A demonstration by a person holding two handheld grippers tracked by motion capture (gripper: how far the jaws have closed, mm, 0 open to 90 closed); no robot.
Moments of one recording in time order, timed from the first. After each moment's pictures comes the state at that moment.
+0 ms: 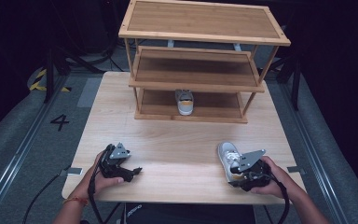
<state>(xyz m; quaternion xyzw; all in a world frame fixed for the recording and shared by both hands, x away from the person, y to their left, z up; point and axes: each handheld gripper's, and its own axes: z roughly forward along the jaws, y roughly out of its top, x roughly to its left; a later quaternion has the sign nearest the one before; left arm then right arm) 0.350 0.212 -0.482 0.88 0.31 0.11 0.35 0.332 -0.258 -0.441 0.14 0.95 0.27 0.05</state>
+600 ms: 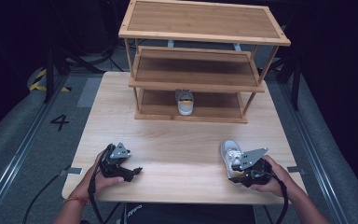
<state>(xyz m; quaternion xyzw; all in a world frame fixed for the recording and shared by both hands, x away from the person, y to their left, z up) 0.351 0.211 -0.482 0.88 0.31 0.11 0.35 0.337 -0.263 -0.438 0.14 0.95 0.29 0.05</state>
